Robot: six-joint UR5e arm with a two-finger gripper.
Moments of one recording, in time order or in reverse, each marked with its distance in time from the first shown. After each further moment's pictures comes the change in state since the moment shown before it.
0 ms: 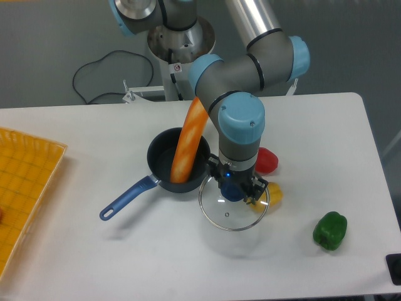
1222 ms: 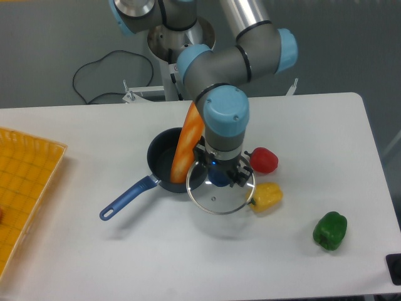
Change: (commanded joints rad) arm -0.058 0.104 -0.126 -0.055 0.023 -0.011
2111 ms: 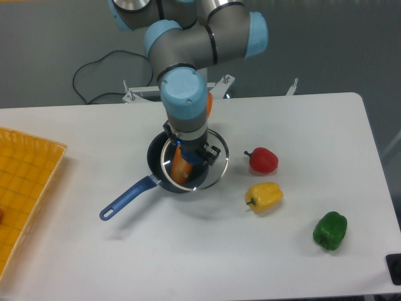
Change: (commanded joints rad) arm -0.103 0.081 -0.049 -0.141 0.101 -0.049
